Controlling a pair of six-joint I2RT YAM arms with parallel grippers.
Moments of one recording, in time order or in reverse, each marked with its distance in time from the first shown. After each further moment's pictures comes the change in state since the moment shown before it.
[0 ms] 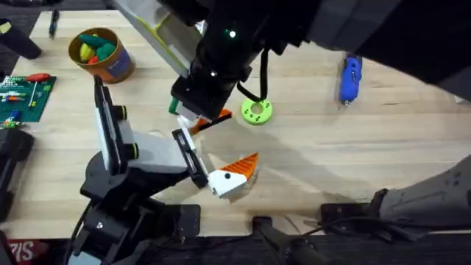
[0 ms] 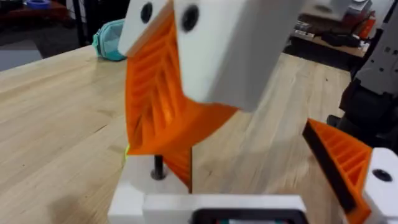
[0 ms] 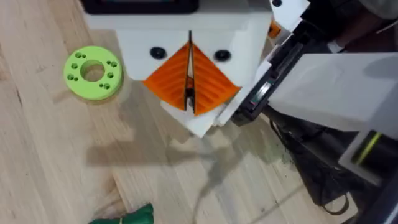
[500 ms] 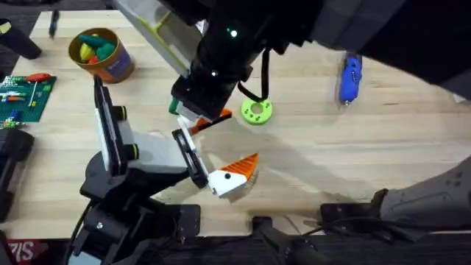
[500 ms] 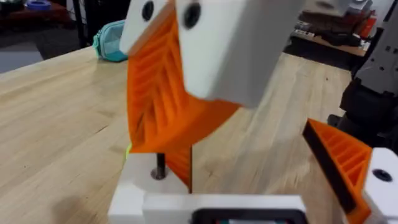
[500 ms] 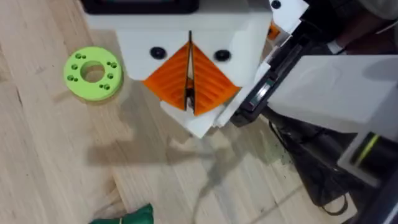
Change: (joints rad) left arm 0.000 0.000 0.000 0.001 0.000 0.006; right arm 0.000 -0.006 0.000 -0.002 0.000 0.000
